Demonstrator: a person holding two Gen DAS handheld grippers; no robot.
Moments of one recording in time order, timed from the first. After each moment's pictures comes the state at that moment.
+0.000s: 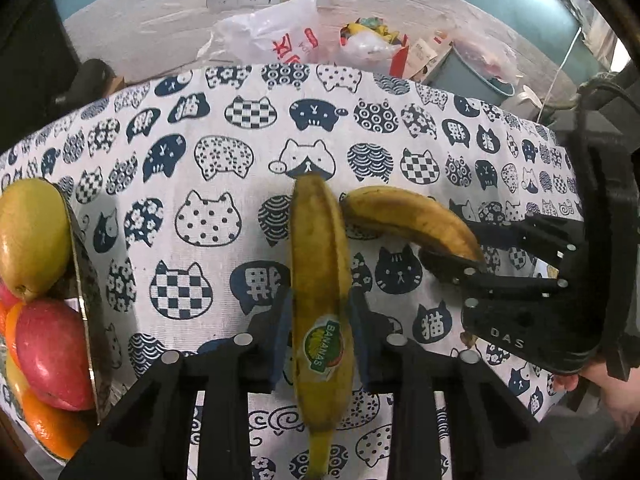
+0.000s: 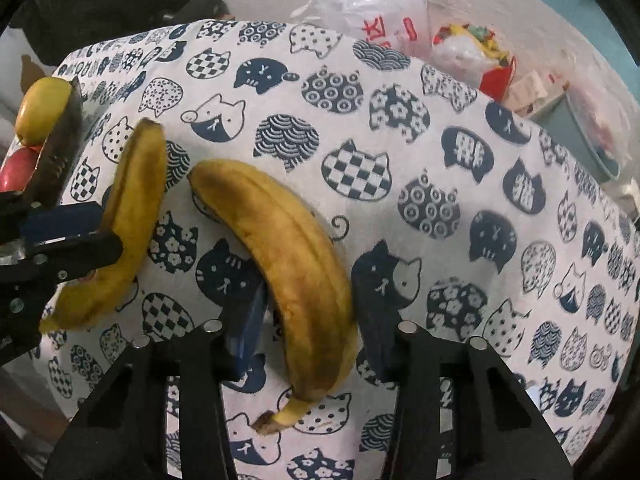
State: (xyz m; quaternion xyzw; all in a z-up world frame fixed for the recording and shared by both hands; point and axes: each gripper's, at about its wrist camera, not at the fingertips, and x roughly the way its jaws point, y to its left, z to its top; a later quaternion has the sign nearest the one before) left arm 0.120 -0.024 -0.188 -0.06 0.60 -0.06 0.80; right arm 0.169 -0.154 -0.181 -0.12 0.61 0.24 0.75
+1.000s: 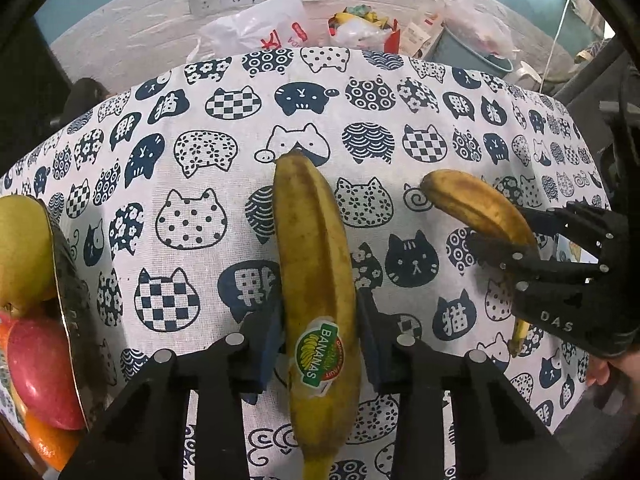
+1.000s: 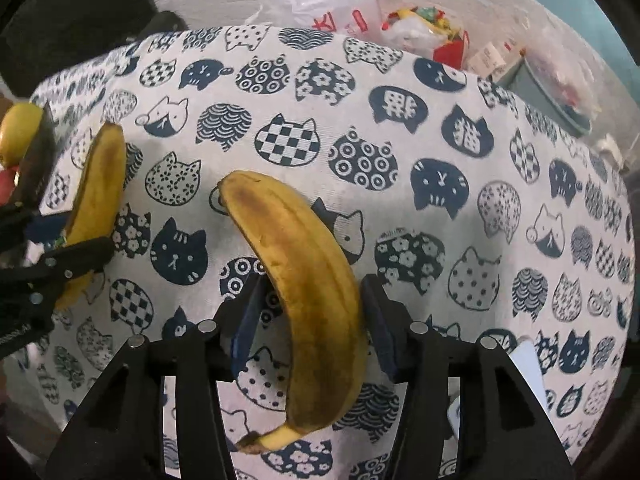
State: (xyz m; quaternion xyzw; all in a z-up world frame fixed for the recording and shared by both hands) left arm 0.123 -0.044 -0.208 0.00 0.59 -0.06 0.80; right arm 0.163 -0.181 -0.186 -0.10 0.60 0.17 0.77
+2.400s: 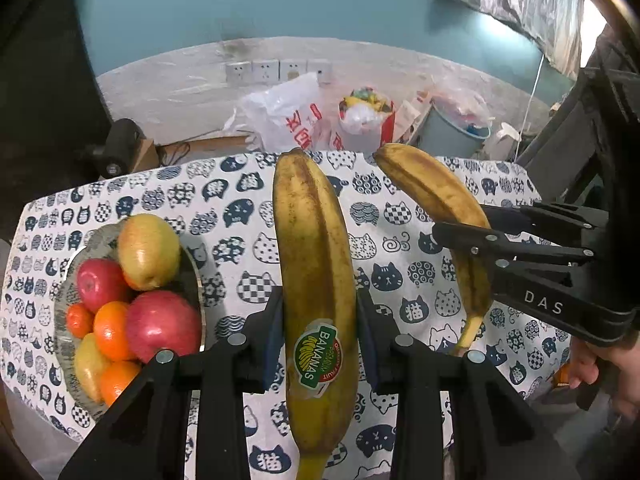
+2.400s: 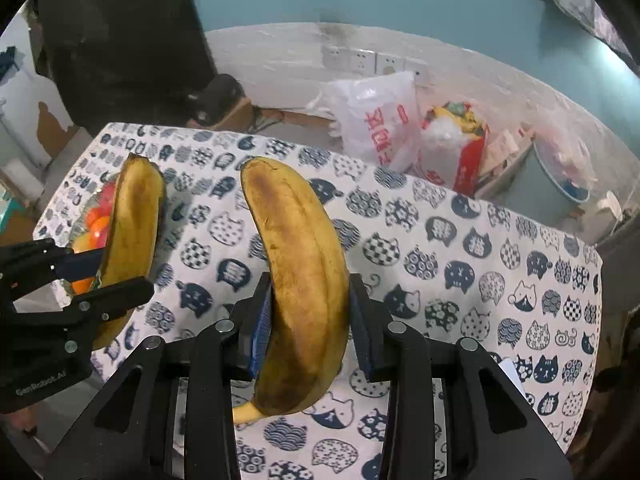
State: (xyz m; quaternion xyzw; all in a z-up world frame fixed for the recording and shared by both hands) left arm 0.050 0.007 -0.086 -0.03 0.49 -0.05 0.87; right arm 0.123 -0.133 -0.055 -0.07 0.50 0.24 0.83
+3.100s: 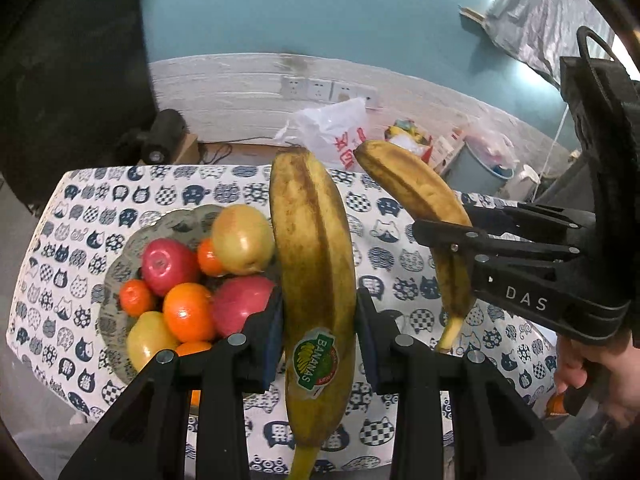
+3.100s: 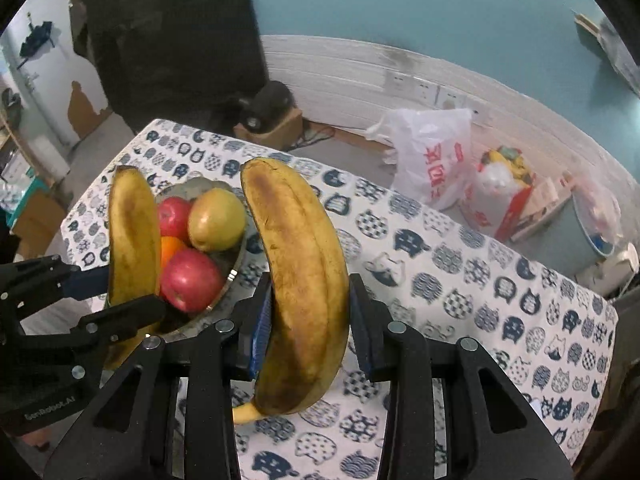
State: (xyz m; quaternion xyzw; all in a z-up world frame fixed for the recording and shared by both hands) left arm 0.018 0.086 -0.067 -0.08 0.46 0.00 0.88; right arm 0.116 -0.035 -0.028 -0.10 0.48 0.31 0.82
